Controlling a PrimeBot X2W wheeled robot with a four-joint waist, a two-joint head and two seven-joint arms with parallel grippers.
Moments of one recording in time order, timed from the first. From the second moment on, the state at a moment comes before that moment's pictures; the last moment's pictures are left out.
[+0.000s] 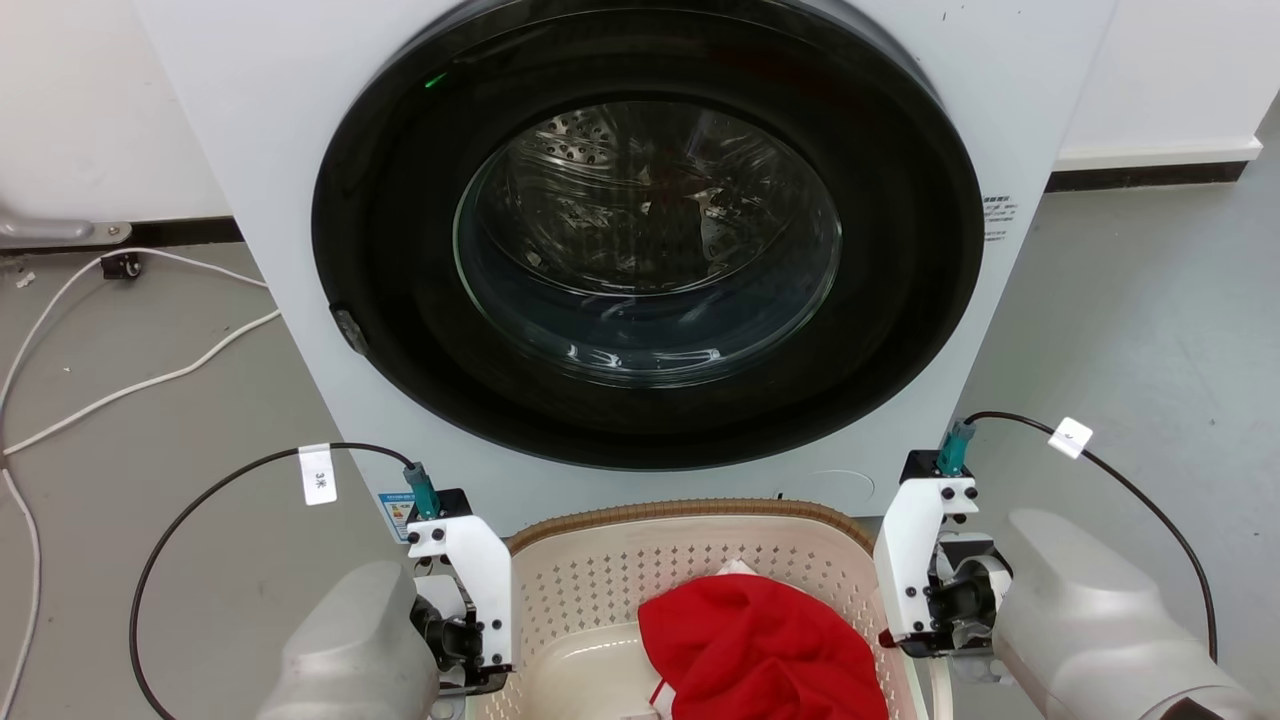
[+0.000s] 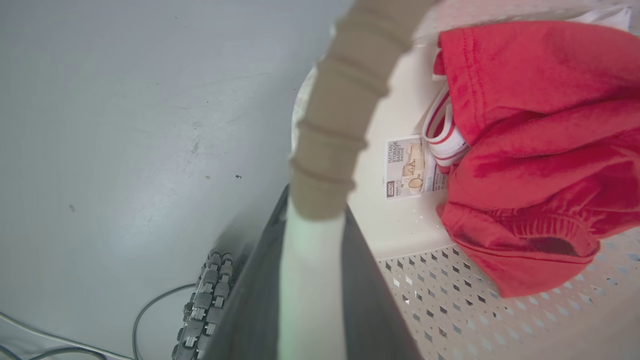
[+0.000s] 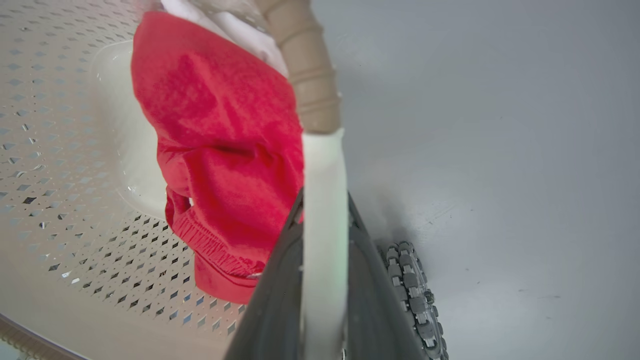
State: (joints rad) left arm -0.71 0.07 -0.38 1.29 -0.62 -0.12 0.71; right arm -0.80 -0.10 0.92 1.30 1.07 0.13 0.73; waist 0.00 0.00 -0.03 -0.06
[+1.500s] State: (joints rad) left arm -0.70 0.07 -0.42 1.29 -0.66 -0.12 0.71; right arm -0.79 -0.10 0.94 1.30 1.10 0.13 0.73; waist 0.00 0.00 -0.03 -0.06
